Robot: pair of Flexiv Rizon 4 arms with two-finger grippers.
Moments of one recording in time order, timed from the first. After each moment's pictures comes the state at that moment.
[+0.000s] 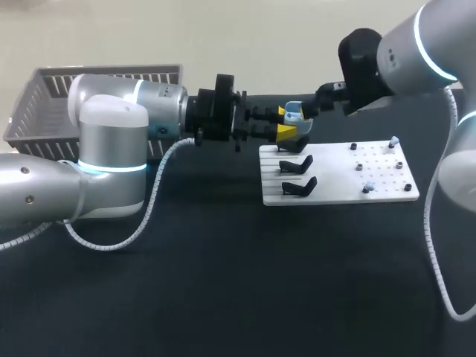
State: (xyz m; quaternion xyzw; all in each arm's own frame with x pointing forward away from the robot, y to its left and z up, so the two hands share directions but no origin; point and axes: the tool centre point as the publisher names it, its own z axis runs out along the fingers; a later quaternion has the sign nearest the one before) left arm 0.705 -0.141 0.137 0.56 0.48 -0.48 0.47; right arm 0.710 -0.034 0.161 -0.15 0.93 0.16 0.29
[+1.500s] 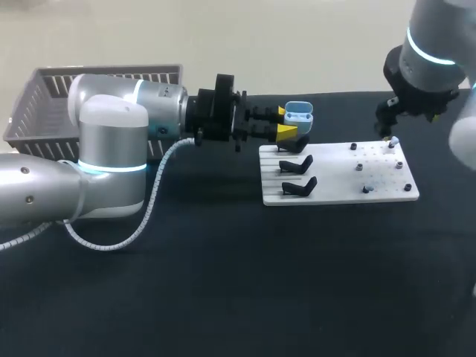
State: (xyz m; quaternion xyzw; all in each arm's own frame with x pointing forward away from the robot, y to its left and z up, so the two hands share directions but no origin) left arm 0.705 -0.141 0.137 0.56 0.48 -0.48 0.47; right arm 0.730 -0.198 0.093 -0.14 0.97 -0.09 0.16
